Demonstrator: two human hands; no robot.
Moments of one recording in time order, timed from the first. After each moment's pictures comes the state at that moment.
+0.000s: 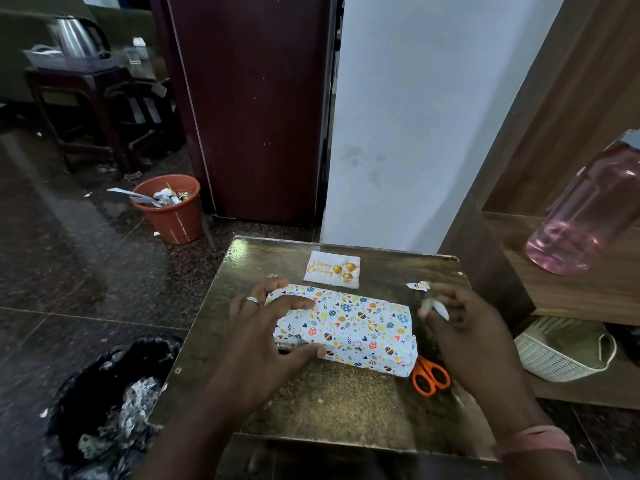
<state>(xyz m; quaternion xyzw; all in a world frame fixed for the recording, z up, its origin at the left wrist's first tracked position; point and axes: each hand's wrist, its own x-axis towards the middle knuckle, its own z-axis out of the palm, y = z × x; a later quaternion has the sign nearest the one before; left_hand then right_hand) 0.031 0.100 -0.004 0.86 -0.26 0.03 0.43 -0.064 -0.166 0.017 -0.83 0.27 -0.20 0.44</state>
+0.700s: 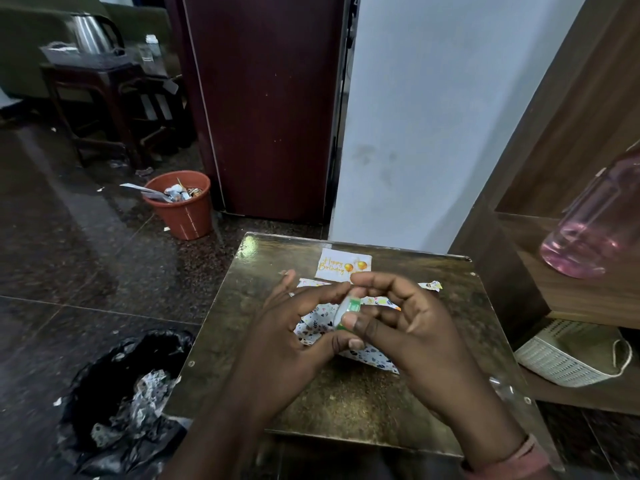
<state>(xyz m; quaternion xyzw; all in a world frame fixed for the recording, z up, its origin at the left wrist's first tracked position) 0.012 0.086 0.027 0.78 -0.32 0.05 0.53 -0.054 -0.082 0.055 -0.70 0.07 -0.09 0.70</state>
